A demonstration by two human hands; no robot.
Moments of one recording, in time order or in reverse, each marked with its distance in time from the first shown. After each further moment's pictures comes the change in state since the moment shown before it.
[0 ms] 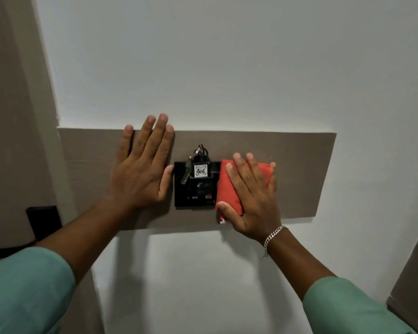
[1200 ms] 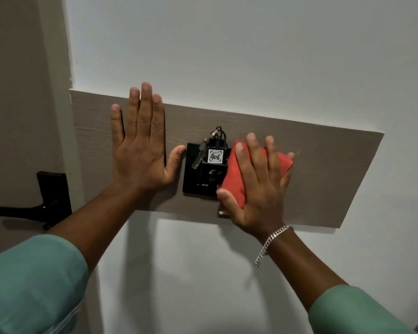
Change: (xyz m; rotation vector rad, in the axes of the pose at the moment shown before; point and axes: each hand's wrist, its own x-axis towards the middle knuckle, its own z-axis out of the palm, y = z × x) left_hand -0.011 0.007 0.011 0.047 0.029 -0.329; right_hand 0.011 -0.007 0.019 0.082 0.098 -0.001
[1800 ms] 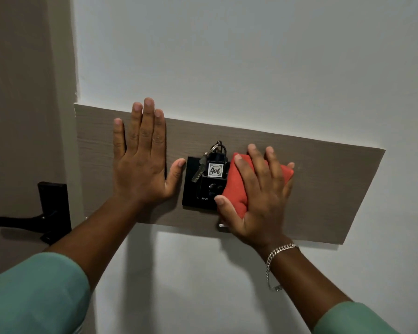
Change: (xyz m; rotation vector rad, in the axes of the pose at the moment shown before) left_hand -0.001 0.002 0.000 -0.001 -0.008 -0.002; right_hand 0.008 0.002 0.001 0.061 0.070 0.053
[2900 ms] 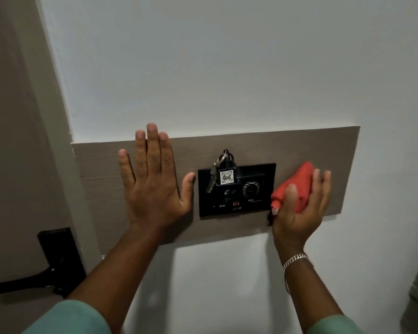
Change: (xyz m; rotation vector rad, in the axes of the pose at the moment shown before) left_hand -0.001 -0.002 -0.006 -0.134 -0.020 -0.017; right_hand -0.039 -0.008 0.002 0.164 0.499 0.825
